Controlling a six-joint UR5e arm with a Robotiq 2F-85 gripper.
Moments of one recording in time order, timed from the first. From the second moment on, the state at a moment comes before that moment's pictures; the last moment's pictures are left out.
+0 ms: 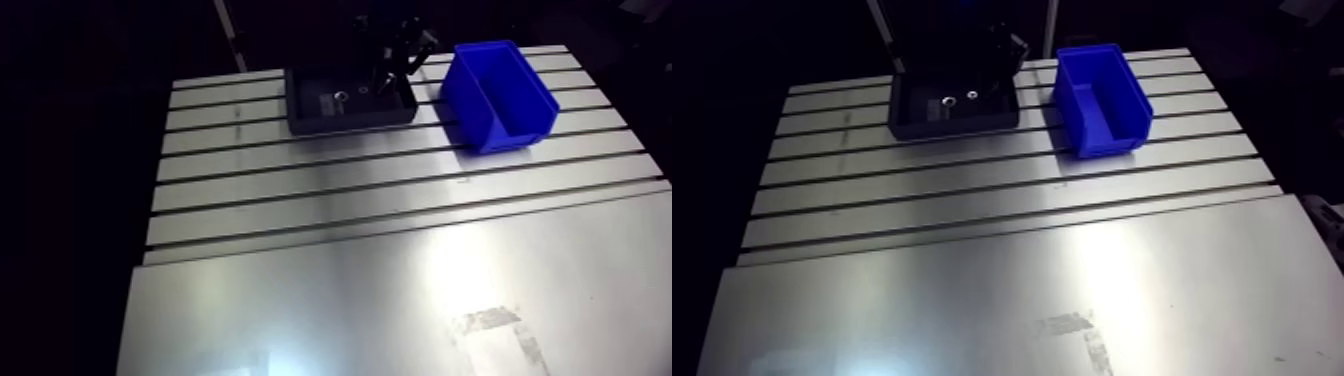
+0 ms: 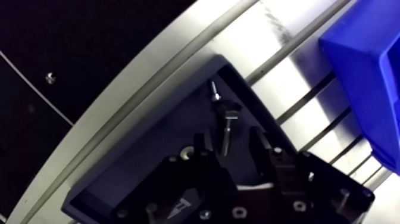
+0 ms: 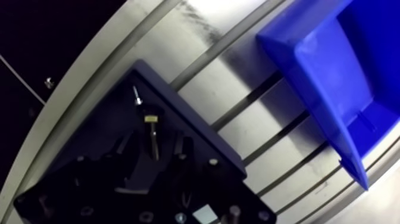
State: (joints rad) arm -0.17 -0.94 1.56 -2.09 -1.59 -1.01
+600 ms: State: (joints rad) arm -0.17 -0.94 1.56 -2.09 -1.59 -1.02
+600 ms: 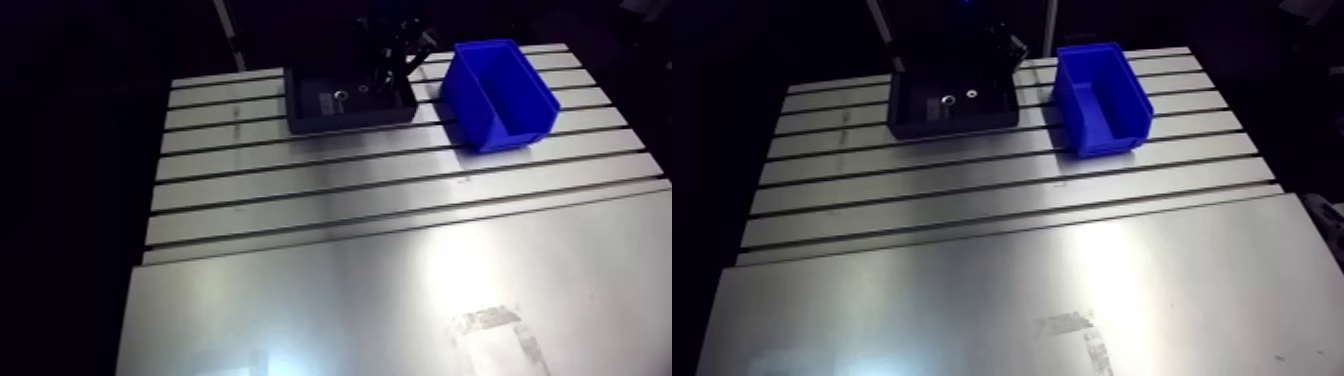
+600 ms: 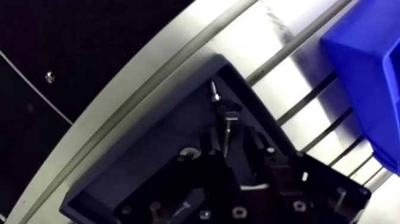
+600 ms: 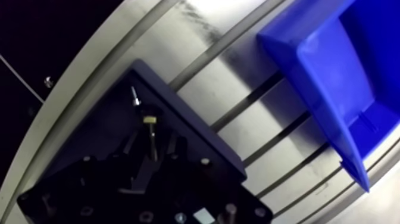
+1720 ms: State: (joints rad) arm -0.17 -0.93 1.55 -2.10 -1.58 -1.04
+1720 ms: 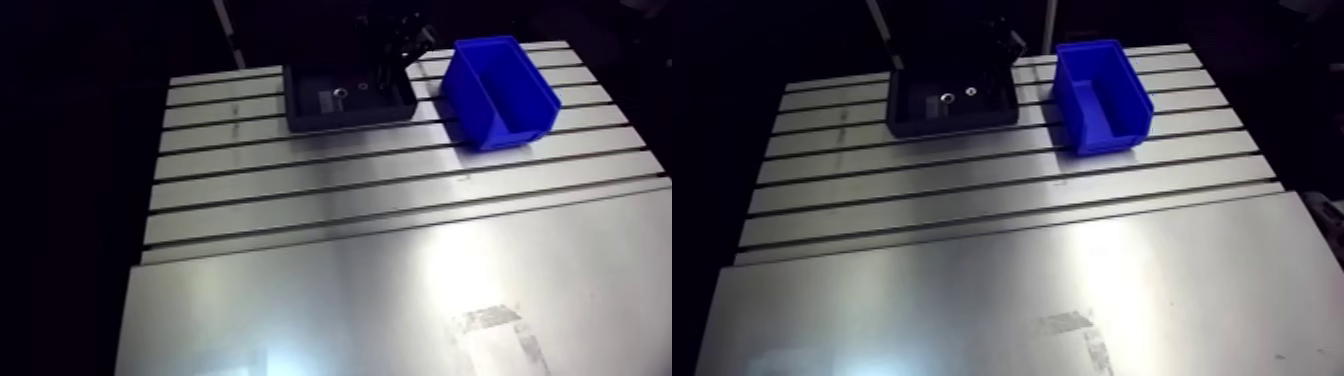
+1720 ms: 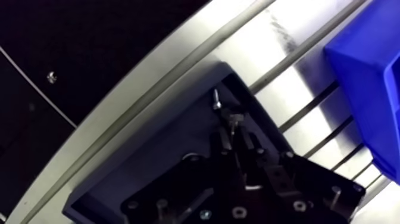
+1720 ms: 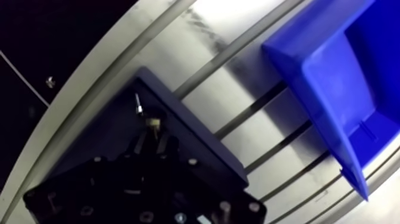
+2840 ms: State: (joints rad) arm -0.15 -1.20 1.60 -1.98 -1.56 -1.23
